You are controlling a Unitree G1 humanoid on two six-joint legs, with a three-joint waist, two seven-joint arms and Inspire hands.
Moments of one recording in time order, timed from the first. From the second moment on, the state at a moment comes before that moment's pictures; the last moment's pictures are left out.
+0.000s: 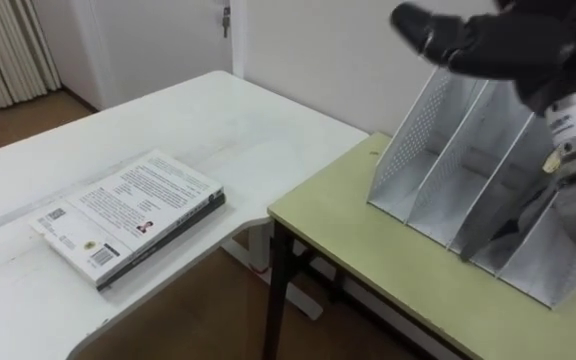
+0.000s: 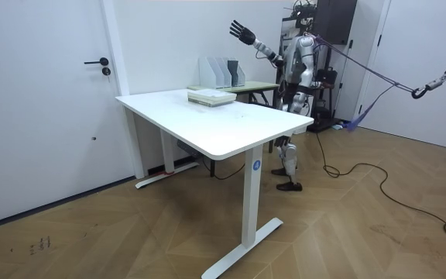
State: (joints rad) left arm 0.23 0.29 0.04 1.09 -0.40 0.06 -0.21; right arm -0.46 -0.54 0.09 -0.25 0.60 0.11 0.12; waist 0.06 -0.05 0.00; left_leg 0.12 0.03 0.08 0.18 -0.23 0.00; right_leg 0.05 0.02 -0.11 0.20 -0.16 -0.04
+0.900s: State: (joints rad) left arm 0.12 0.32 -0.07 1.15 -0.49 0.11 -0.22; right arm 0.03 -0.50 0.36 0.39 -0.44 0.24 0.81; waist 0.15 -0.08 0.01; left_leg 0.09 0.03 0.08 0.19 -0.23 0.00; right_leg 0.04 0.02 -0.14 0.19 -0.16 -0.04
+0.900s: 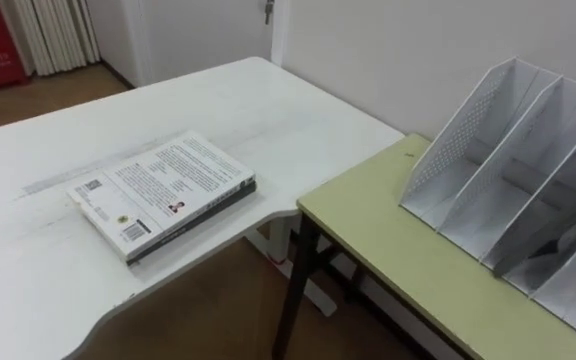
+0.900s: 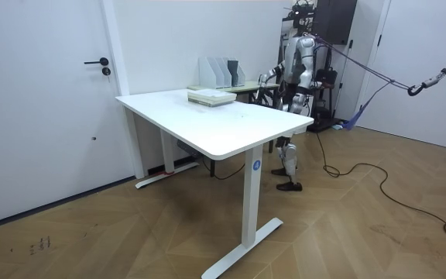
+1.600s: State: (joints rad) left arm 0.19 0.26 0.00 1.16 -0.42 0.10 -0.16; right arm 0.16 -0.26 0.07 1.27 -0.51 0.20 0.23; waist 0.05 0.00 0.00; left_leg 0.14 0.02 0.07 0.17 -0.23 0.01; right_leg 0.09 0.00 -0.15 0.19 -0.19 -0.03
